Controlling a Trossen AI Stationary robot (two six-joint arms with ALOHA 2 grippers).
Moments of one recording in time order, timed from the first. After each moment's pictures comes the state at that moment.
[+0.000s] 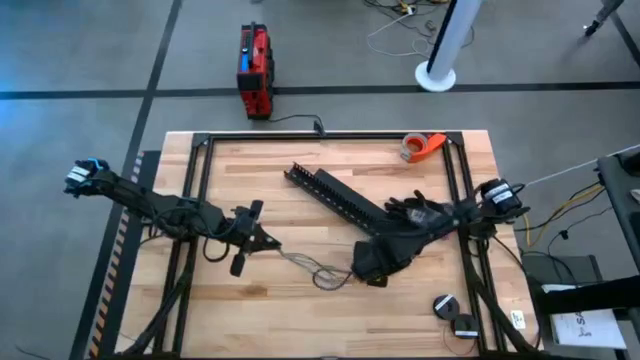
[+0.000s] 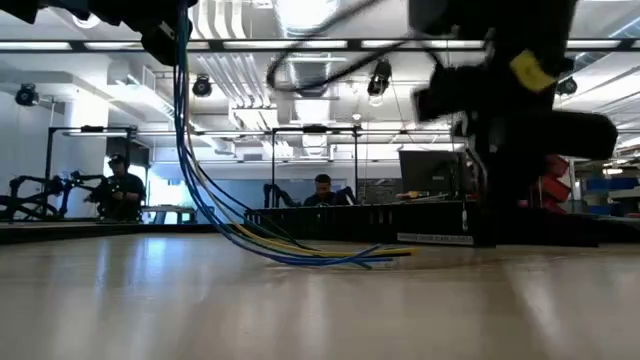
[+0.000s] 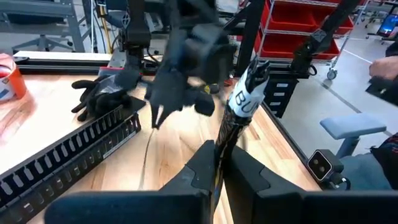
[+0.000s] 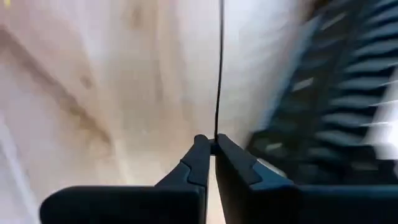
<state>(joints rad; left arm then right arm) -0.35 0.88 0.55 0.12 -0.12 -0.16 0.41 1.90 1.20 -0.88 0.47 0.53</state>
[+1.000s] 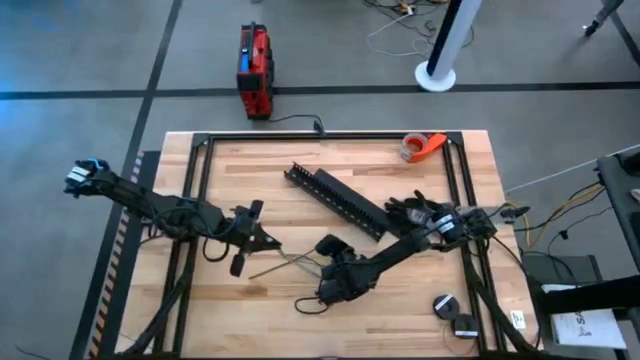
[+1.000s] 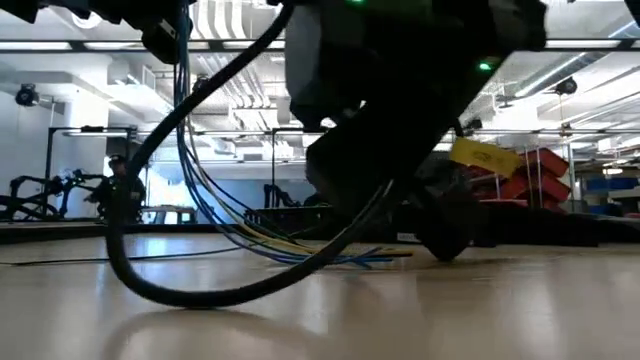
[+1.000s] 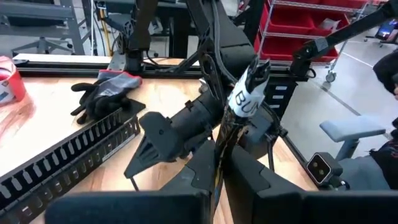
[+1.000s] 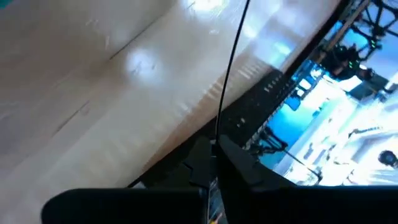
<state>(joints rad) -0.35 0.88 0.55 0.13 -0.12 -0.16 0.39 2.36 1.61 -0.86 0.99 -0.52</state>
